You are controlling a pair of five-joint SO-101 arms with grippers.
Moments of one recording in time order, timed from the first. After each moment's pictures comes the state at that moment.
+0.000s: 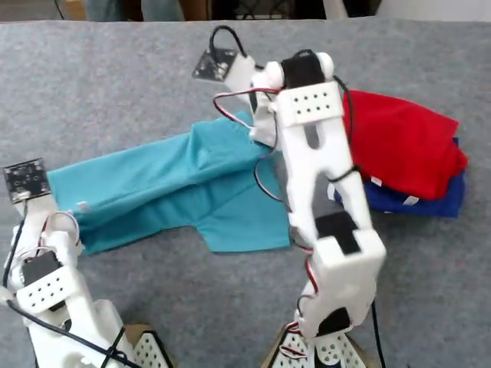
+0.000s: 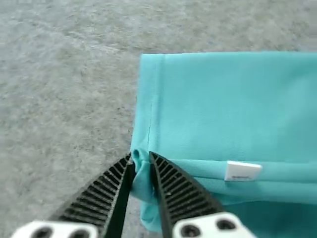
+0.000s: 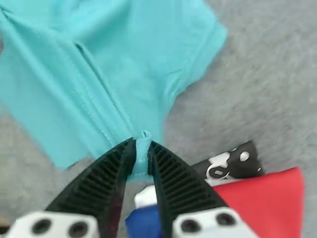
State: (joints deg) left arm -36.7 -59.8 79.0 35.5 -14.3; right arm -13.4 17.9 -31.9 100.4 51.3
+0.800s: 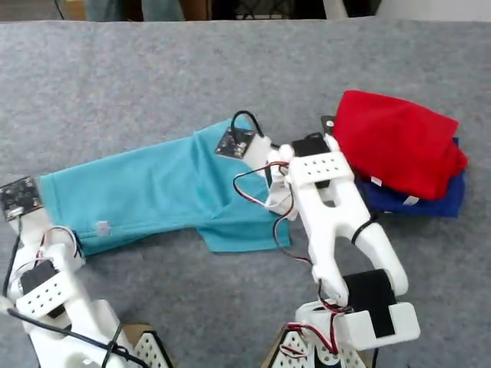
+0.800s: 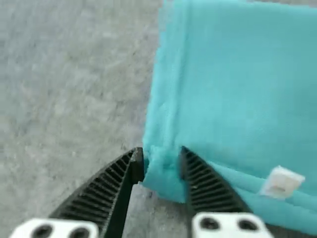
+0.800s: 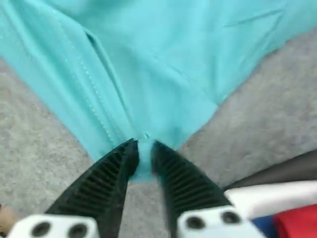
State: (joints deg) left arm -43.3 -59.8 83.0 38.9 -9.5; right arm -11.0 -6.4 30.3 69.8 51.6
